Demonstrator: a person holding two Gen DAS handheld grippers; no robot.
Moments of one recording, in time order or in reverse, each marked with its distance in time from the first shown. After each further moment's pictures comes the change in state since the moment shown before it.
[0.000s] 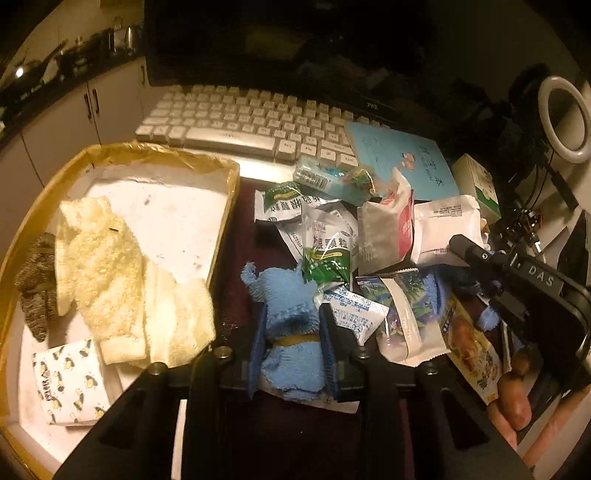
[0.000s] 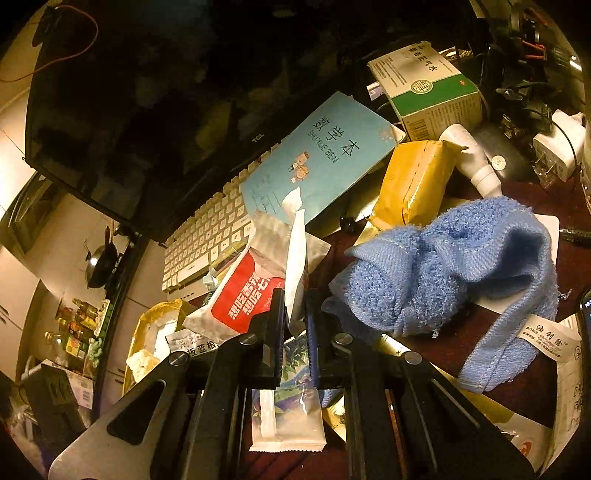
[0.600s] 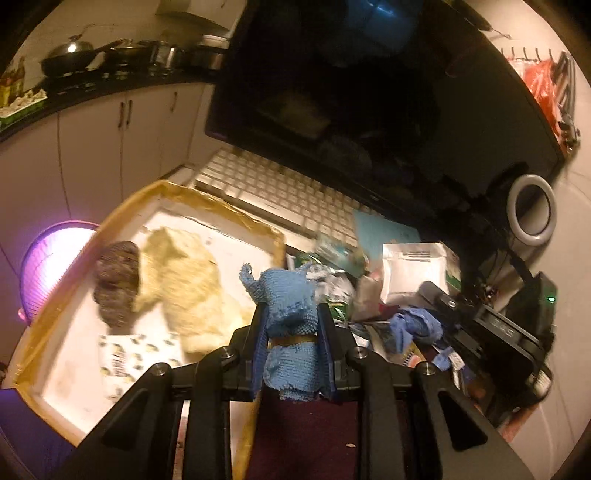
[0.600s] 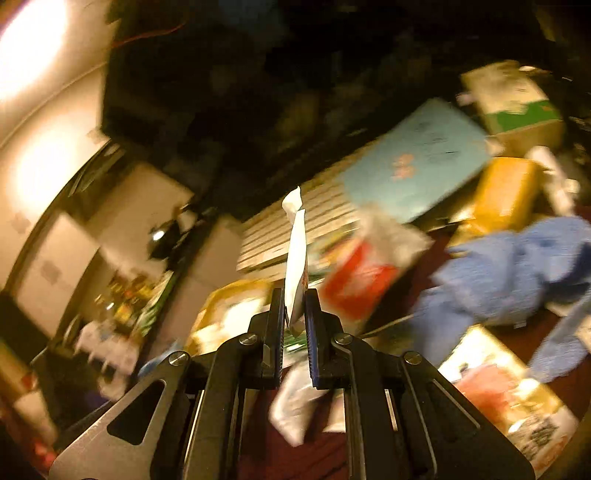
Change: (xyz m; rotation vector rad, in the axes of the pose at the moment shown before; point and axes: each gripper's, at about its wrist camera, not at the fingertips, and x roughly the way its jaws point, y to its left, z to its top) left arm -0.092 0.063 -0.011 -0.192 -0.234 -0.103; right arm -0.019 0.051 -0.016 -0.145 0.063 0.309
